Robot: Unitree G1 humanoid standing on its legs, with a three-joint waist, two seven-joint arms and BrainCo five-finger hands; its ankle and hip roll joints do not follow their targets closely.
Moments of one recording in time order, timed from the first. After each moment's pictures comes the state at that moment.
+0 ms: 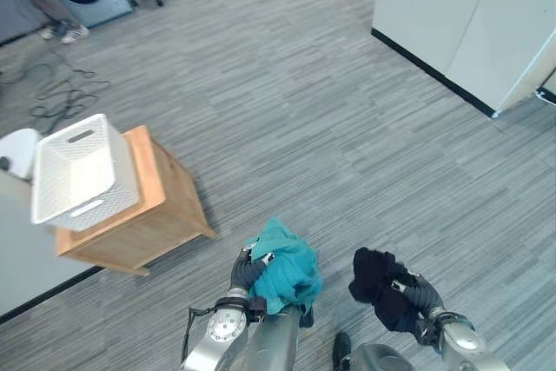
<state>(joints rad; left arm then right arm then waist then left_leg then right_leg) 0.10 0.35 -0.44 0.27 -0.37 -0.19 0.21 0.19 -0.47 0.37 0.30 0.51 -0.07 -0.03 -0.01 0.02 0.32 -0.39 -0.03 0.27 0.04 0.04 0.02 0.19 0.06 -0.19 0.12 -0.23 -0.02</state>
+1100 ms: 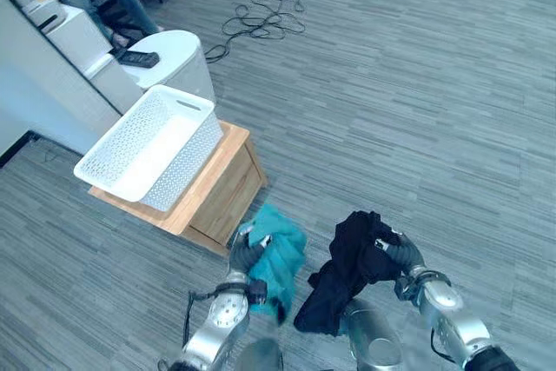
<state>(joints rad) 0.02 0.35 -0.43 0.22 -0.35 -0.16 0.31 0.00 -0.40 0.36 0.30 0.51 -0.04 -0.02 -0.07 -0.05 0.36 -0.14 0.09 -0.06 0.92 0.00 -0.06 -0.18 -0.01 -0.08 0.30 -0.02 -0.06</state>
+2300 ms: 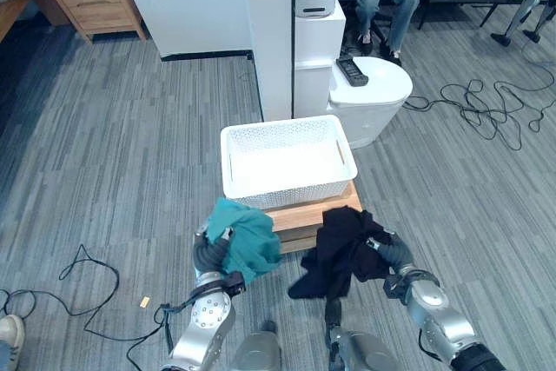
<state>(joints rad) 0.09 0.35 -0.24 0.09 -0.33 -0.29 0.52 -0.02 -0.34 0.33 0.33 0.48 -0.08 -0.09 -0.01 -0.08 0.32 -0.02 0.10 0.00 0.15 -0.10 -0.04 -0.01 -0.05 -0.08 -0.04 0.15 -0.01</state>
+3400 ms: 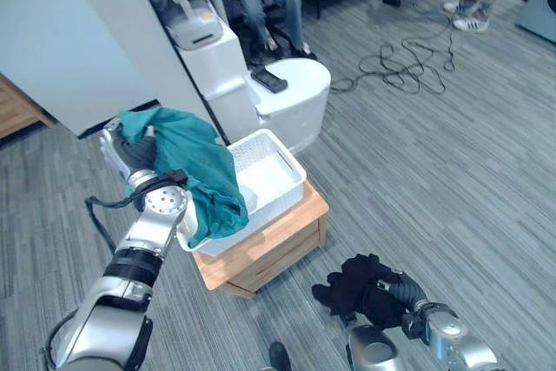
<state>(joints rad) -0.53 0.65 -0.19 0.58 -0.18 -0.07 0.79 0.07 -0.45 0.42 0.39 0.47 0.02 0.01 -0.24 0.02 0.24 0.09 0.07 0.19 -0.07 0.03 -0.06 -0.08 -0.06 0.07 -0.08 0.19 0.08</state>
